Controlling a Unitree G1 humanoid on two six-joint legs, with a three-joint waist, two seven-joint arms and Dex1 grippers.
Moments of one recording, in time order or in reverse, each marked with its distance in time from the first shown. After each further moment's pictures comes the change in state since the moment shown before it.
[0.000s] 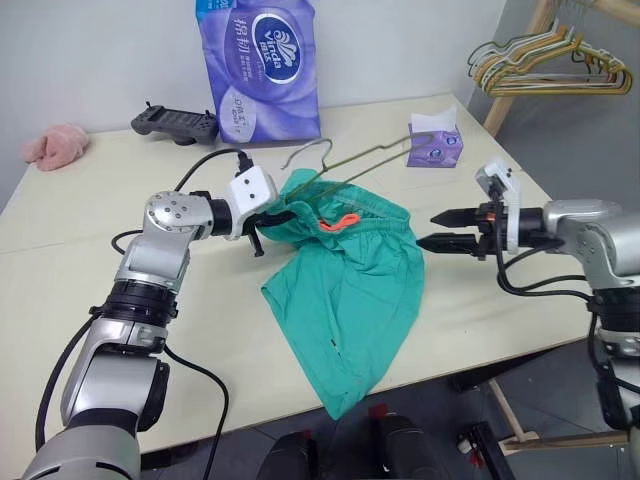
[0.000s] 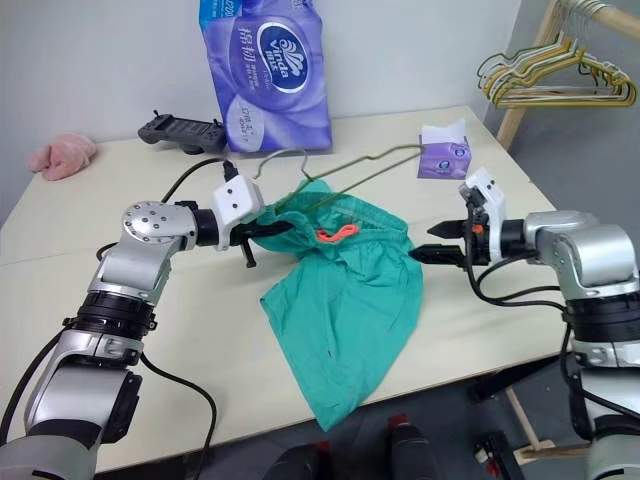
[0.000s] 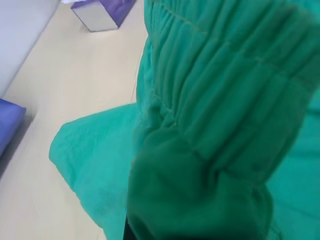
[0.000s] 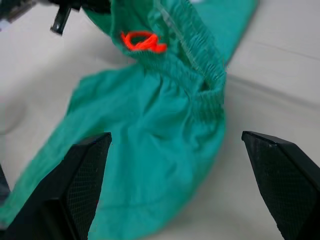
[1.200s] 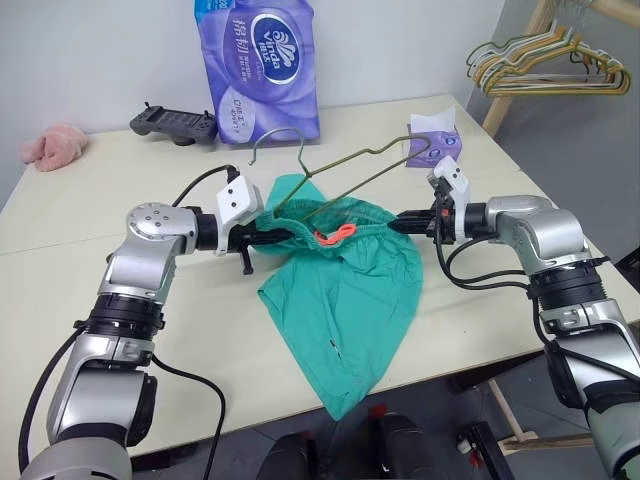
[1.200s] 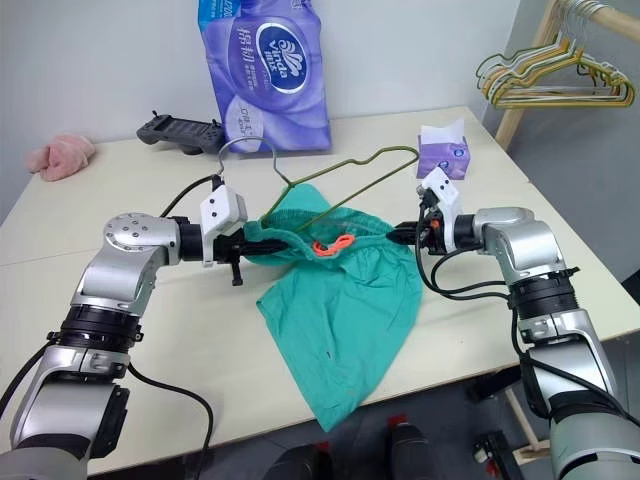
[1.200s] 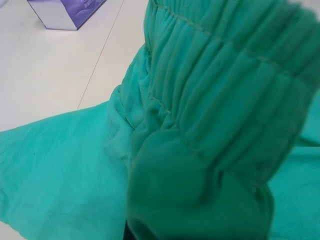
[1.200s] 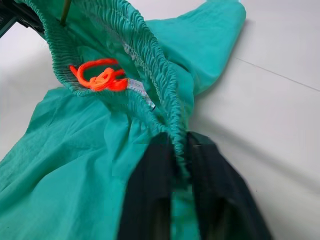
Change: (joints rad) left arm 0.083 0.043 0.030 -0.092 -0.115 0.108 -0.142; right arm -0.107 0.172 0.119 0.280 -0.139 -0.309 -0.032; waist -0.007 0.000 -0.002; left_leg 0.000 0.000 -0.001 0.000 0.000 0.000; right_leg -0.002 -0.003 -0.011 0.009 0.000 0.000
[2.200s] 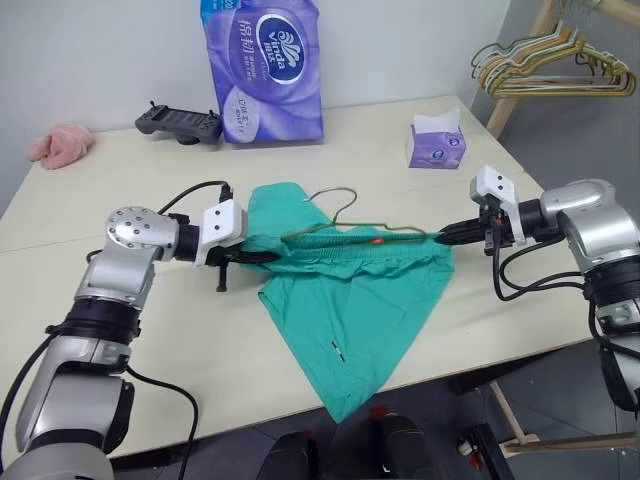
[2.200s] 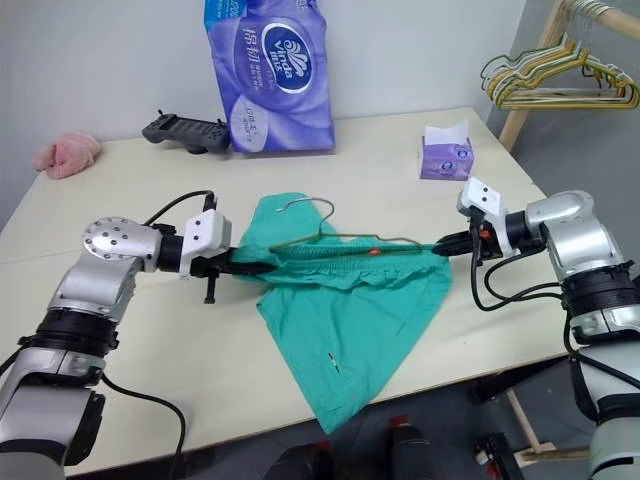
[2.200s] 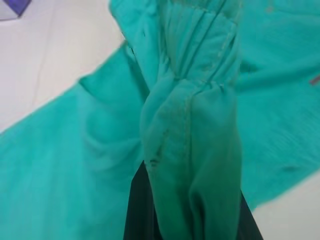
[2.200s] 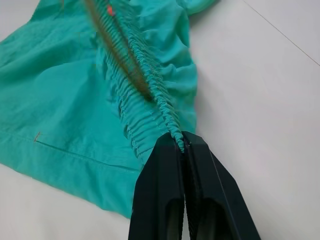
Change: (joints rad) left arm 0.000 0.072 -0.061 0.130 -0.002 -0.255 -0.148; right arm 0.002 -0.259 0.097 0.096 -0.126 -0.298 0.321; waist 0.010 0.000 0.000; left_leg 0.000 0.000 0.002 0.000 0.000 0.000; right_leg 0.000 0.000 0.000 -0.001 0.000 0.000
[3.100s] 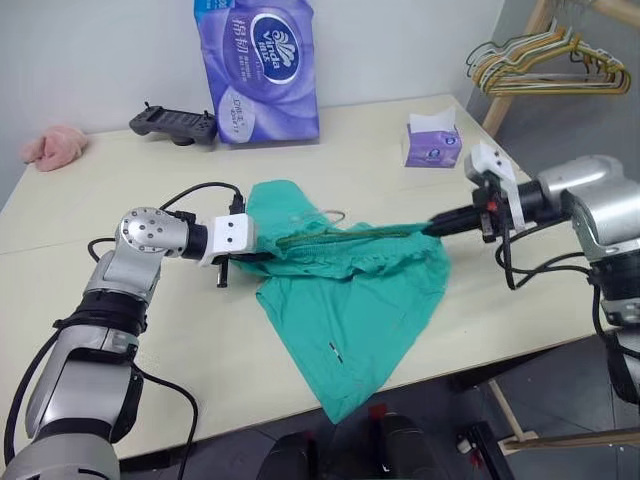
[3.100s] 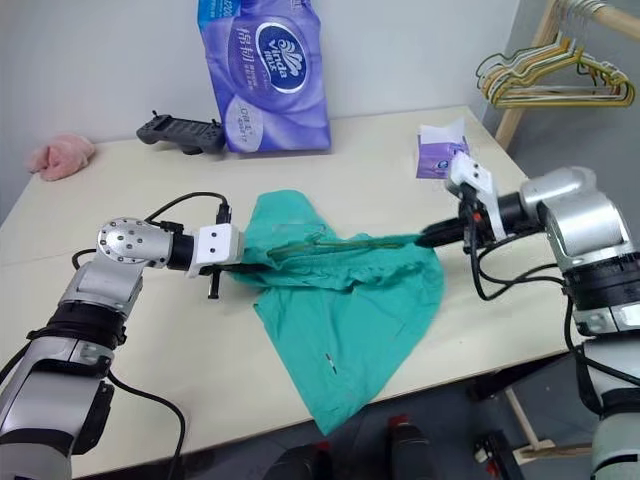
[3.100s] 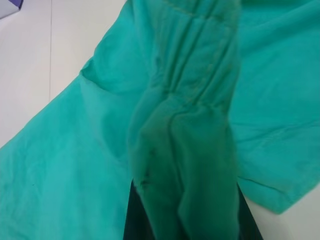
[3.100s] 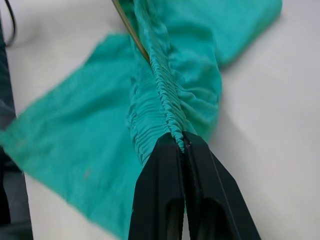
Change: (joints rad) left arm -0.064 -0.007 -0.044 0.147 0.198 -0.264 0.067; right arm -0.078 0.040 -0.037 -0.299 0.130 0.355 0.009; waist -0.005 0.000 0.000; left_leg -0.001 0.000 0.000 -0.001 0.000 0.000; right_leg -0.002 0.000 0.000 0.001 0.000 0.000
